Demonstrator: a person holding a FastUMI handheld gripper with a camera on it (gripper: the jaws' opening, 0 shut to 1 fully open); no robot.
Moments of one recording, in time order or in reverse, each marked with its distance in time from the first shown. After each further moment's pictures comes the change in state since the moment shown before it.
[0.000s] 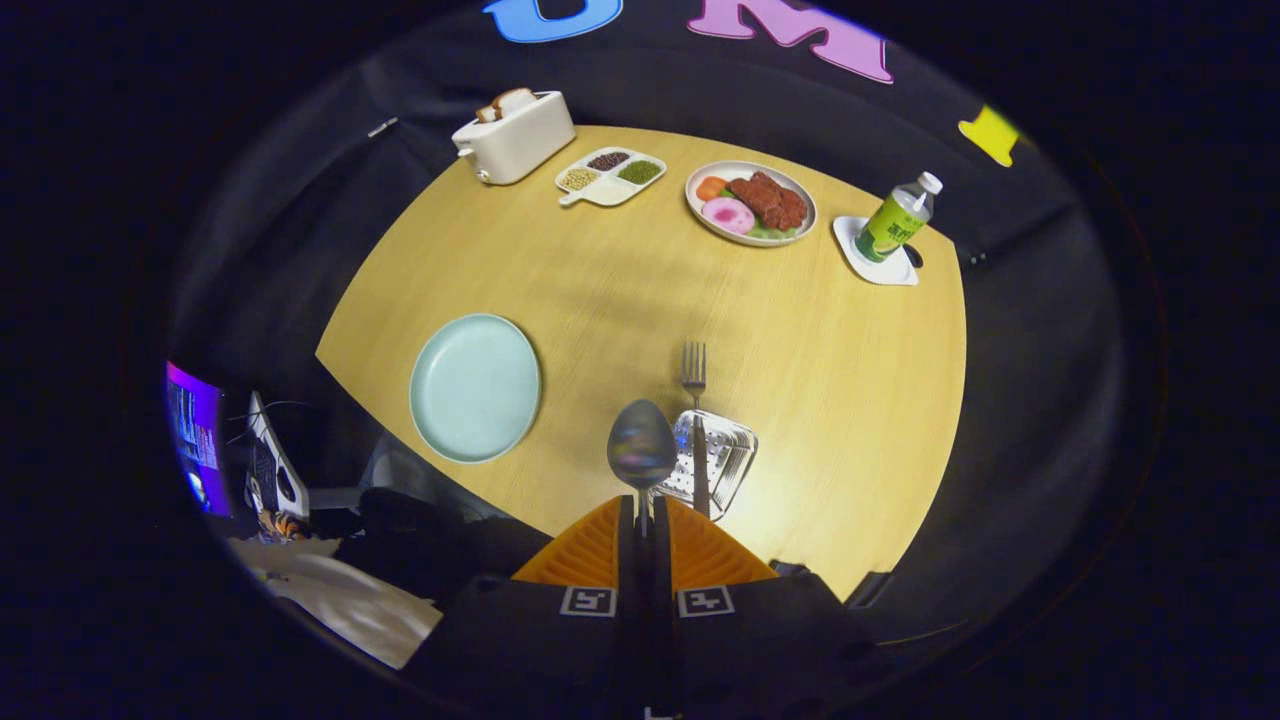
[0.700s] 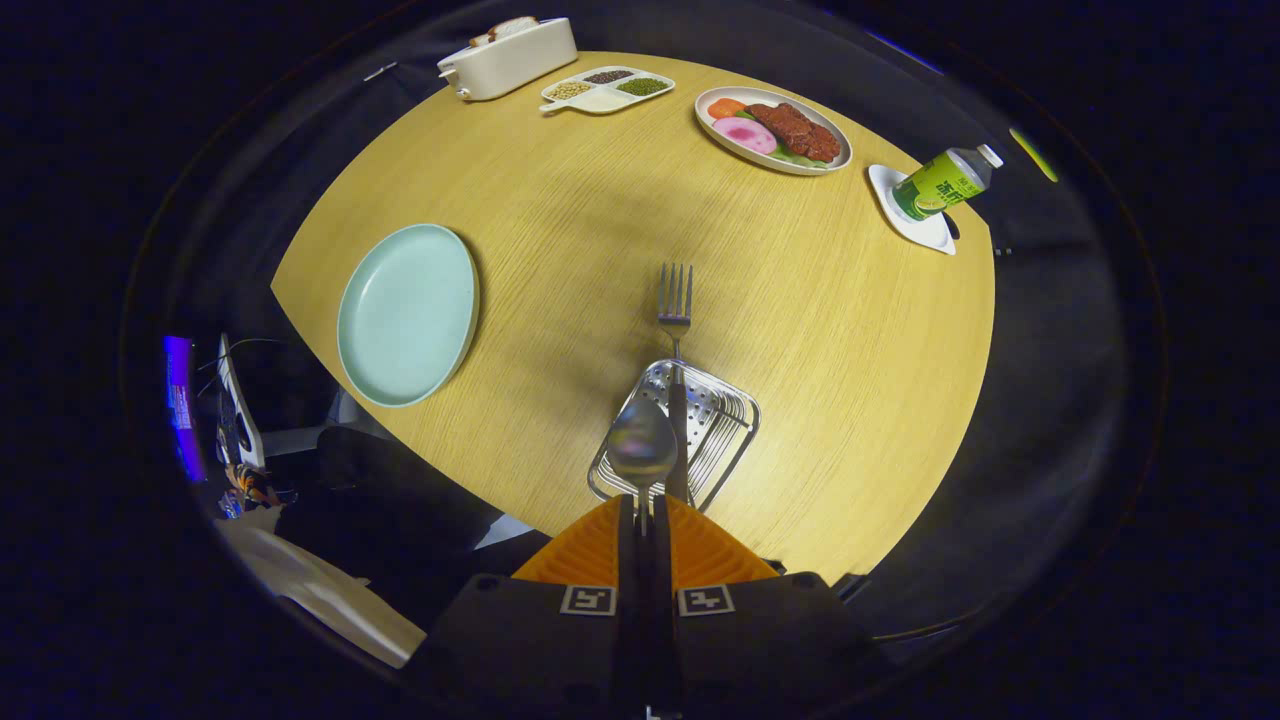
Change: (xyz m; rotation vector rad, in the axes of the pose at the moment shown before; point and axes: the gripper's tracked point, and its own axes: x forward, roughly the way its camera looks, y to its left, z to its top) arm 0.066 -0.020 -0.024 -0.121 0.179 -0.055
